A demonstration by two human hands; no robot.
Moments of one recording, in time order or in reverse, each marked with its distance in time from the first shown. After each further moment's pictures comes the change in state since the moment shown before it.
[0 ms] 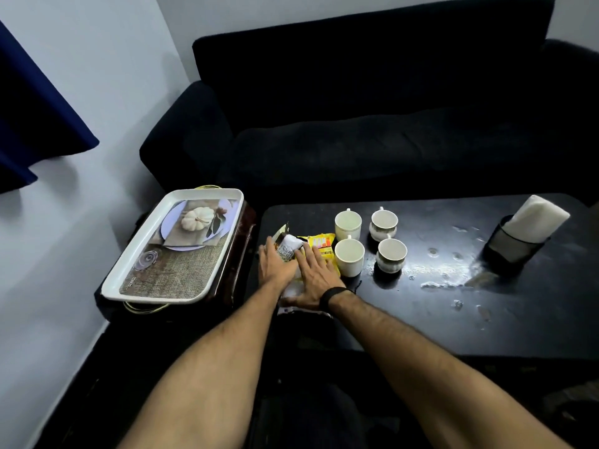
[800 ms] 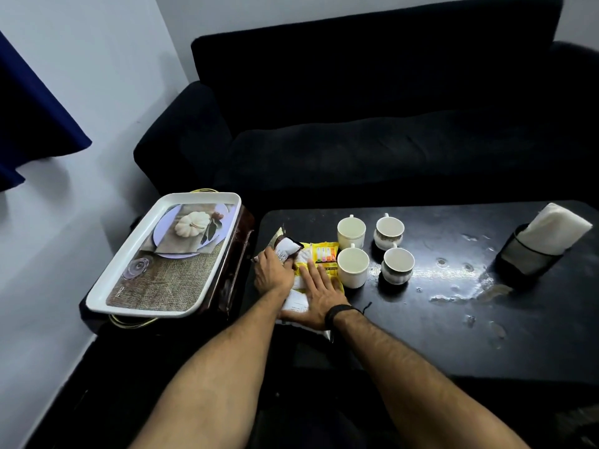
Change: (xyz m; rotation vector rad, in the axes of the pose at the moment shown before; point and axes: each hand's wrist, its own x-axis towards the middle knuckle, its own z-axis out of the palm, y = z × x) left_hand 0.024 0.000 0.017 0.220 0.185 0.025; right_hand 0.016 0.020 0.041 0.091 -0.052 0.092
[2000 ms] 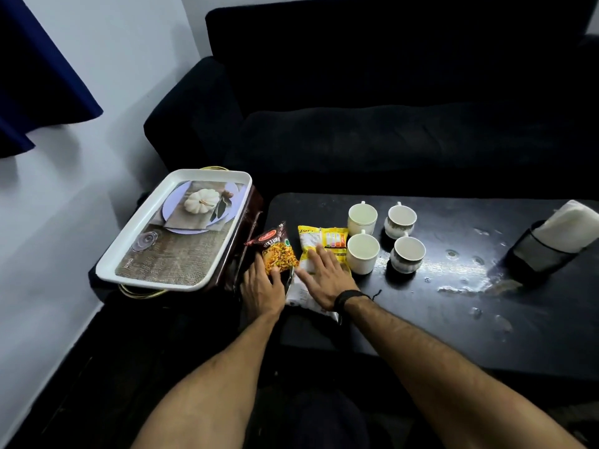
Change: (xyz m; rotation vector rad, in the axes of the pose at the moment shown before) left_hand -0.037 -0.081 0.016 -0.082 0.130 0.028; right_hand -0.014 -0.013 -0.020 0.090 0.076 0.019
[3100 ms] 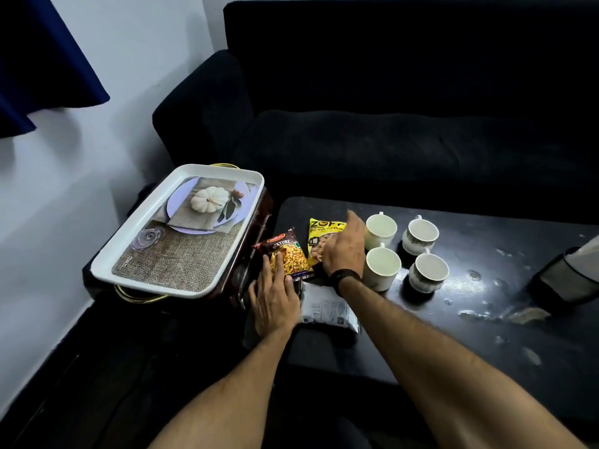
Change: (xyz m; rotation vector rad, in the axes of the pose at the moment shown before) left_hand -0.002 0.001 0.007 0.111 -0.002 0.100; right_hand 0.066 -0.034 -0.028 0.338 0.685 0.205
